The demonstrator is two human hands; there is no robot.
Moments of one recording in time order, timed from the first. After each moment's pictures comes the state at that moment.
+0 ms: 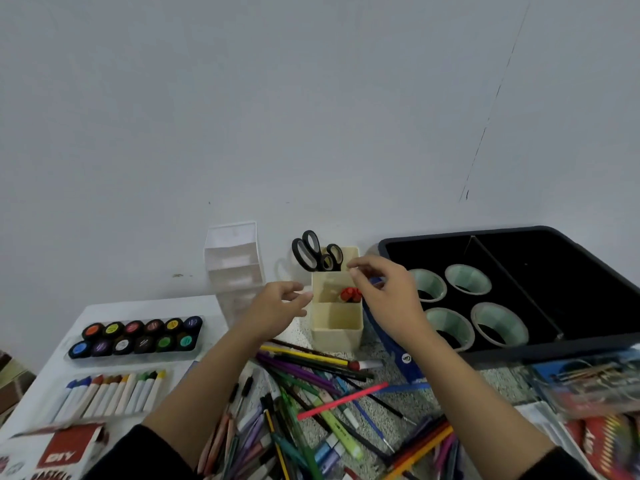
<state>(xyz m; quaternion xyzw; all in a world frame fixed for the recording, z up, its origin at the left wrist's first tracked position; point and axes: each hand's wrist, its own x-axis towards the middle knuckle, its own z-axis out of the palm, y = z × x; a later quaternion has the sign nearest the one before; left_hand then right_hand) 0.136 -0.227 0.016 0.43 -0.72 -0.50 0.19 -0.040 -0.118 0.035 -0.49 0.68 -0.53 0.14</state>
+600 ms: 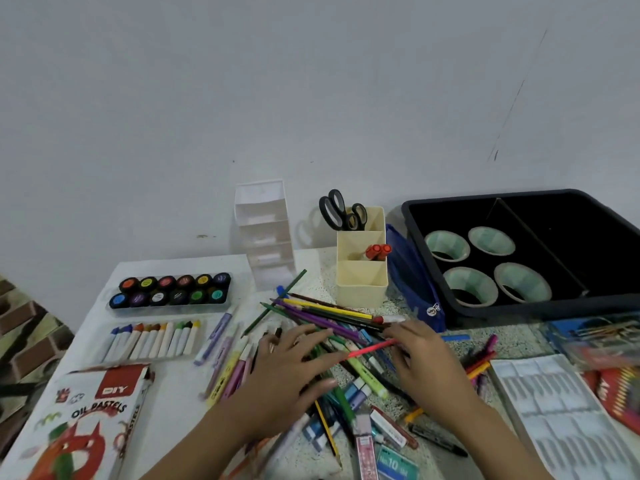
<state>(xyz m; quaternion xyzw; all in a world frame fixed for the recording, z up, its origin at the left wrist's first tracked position) 0.239 -0.131 -0.053 0.24 -0.96 -0.14 0.00 0.008 -0.012 -0.055 -0.60 0.76 -0.25 0.05</state>
